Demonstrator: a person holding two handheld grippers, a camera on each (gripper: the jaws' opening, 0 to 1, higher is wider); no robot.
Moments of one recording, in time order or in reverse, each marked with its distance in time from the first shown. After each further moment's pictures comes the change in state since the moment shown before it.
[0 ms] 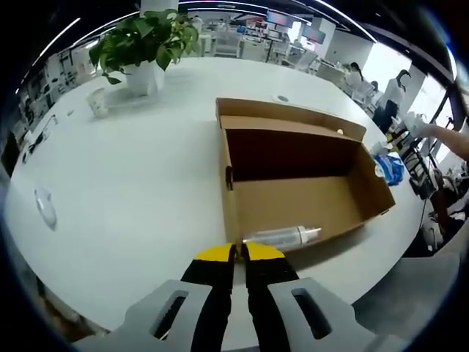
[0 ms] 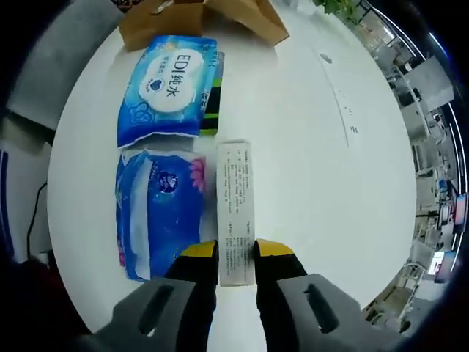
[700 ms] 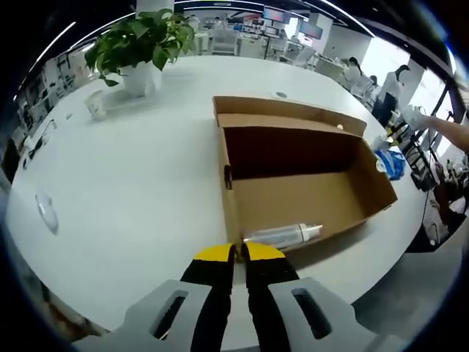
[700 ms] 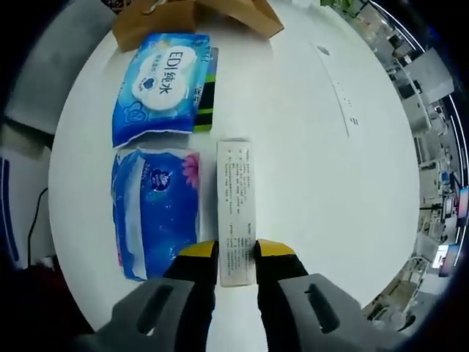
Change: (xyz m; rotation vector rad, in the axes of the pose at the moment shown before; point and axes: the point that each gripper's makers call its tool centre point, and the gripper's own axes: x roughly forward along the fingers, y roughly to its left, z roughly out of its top) left arm 0.001 0.000 -0.002 0.026 0.017 0.010; right arm 0.002 -0.001 -0.004 0.027 0.029 0.020
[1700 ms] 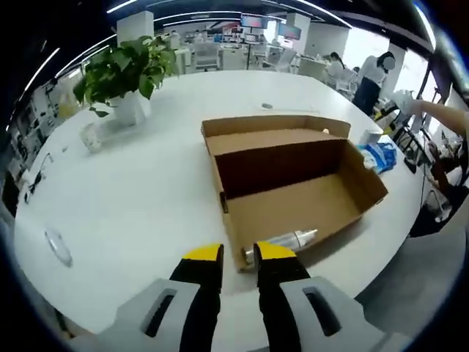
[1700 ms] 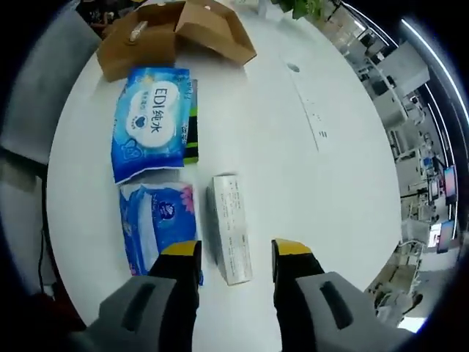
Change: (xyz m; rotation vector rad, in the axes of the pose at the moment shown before) left arm -0.023 -0.007 0.029 0.170 -0.060 -0.035; right arm -0.043 -0.002 0.029 0.112 -0.099 -0.134
